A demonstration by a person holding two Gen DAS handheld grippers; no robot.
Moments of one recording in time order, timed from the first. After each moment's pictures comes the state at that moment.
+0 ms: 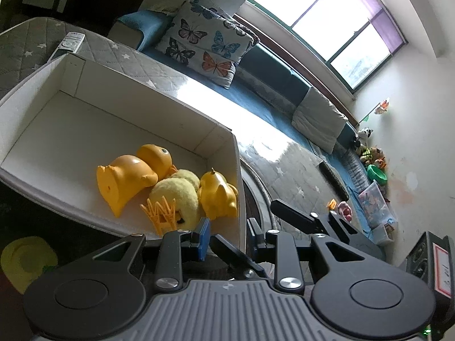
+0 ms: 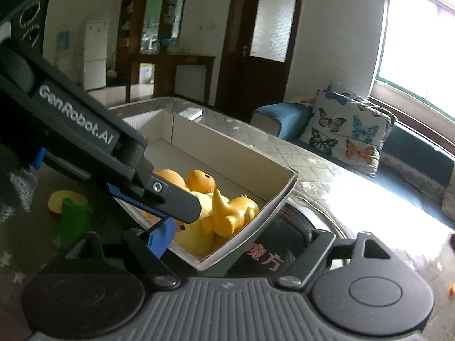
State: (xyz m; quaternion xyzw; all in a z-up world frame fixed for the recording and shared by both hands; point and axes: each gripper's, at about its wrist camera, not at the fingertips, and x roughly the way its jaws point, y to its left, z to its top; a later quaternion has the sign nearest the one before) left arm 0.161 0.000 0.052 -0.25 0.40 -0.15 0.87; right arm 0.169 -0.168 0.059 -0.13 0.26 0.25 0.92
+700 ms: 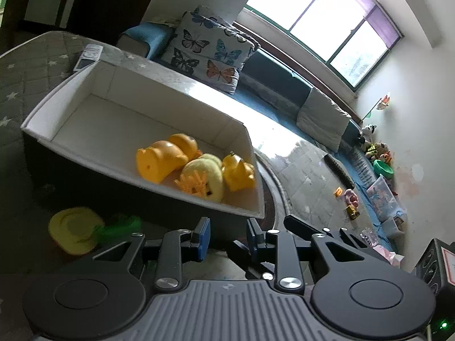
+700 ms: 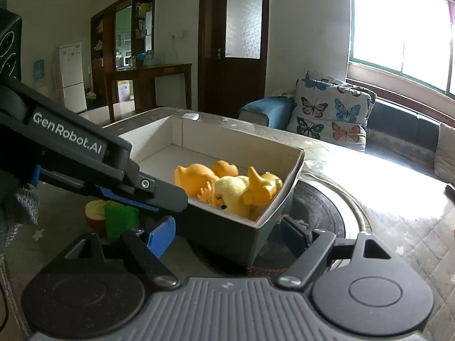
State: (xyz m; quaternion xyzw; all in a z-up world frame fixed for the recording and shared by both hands) left arm 0.105 0.024 0.053 -0.22 0.38 -0.14 0.89; right arm 0.108 -0.152 0.059 -0.07 0.27 0.21 0.94
